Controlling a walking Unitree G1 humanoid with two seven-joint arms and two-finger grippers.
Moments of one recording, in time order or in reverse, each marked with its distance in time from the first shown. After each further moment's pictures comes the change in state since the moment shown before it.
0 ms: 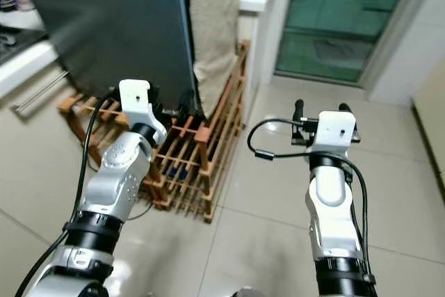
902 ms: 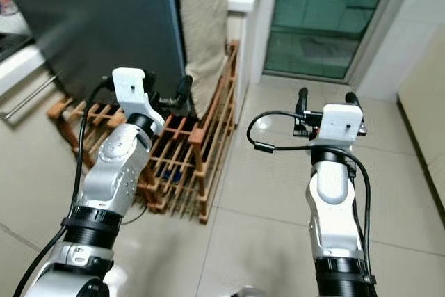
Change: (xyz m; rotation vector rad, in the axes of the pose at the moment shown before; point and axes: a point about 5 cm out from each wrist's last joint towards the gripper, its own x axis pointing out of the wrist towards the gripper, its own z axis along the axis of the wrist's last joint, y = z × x) left arm 0.002 -0.006 0.019 0.009 -0.079 -0.029; right arm 0.000 0.002 0.019 0.004 -0.083 -0.015
